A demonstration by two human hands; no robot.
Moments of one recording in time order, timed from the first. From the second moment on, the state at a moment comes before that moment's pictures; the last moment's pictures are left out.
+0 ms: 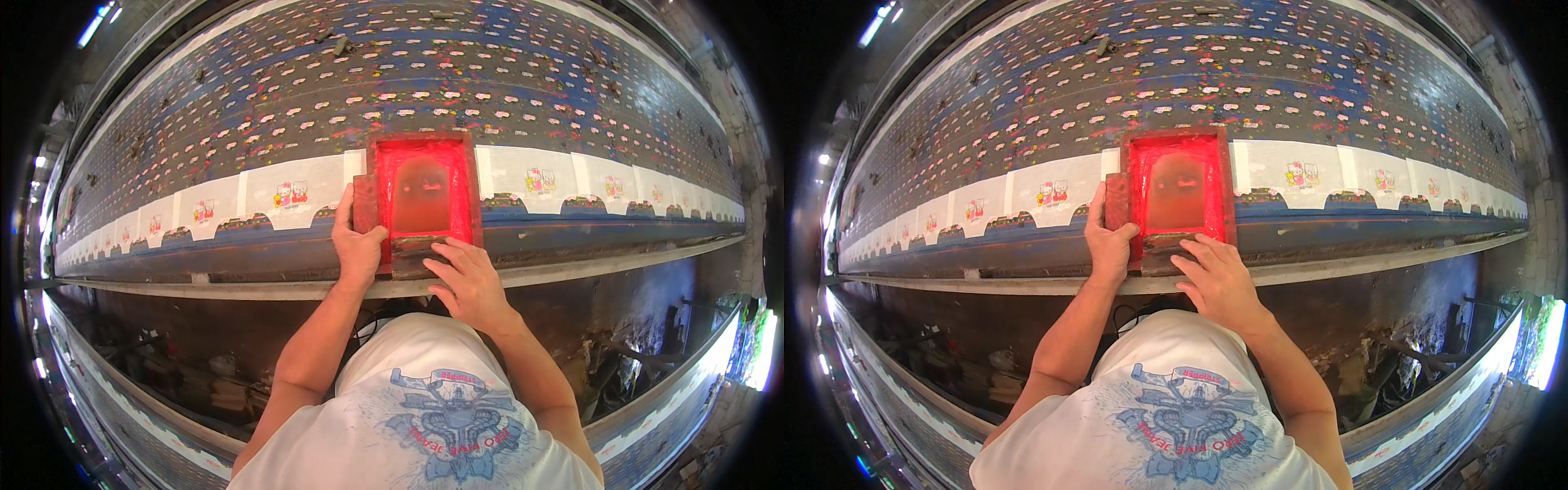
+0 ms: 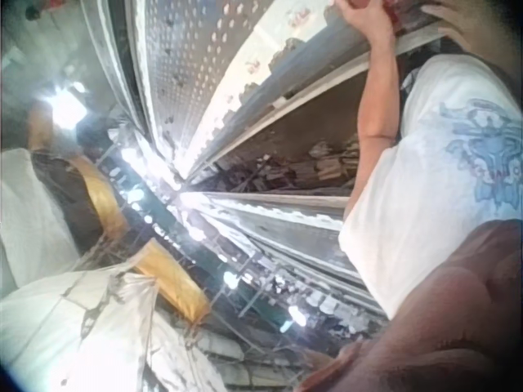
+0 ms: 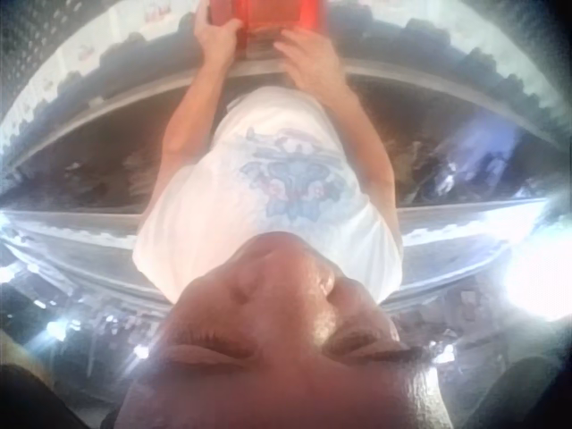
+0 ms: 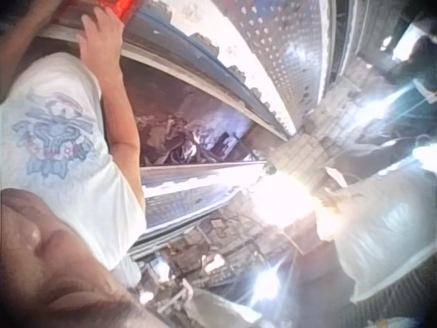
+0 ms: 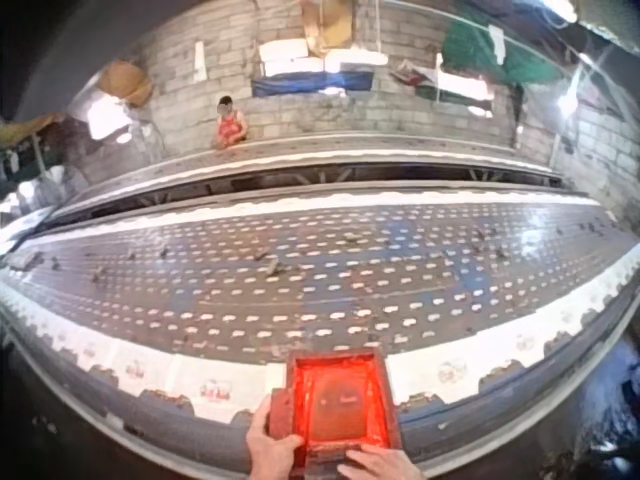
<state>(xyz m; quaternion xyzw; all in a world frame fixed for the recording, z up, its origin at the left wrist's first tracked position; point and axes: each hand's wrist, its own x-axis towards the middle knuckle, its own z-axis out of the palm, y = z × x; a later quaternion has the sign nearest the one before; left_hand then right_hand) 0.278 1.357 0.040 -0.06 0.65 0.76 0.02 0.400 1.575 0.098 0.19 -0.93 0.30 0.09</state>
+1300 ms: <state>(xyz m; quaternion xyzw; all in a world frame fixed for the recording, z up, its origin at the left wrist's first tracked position) 0.275 1.355 0.021 -0.05 0.68 0.73 -0.02 0.338 1.558 0.092 0.19 -0.96 0.18 0.08</state>
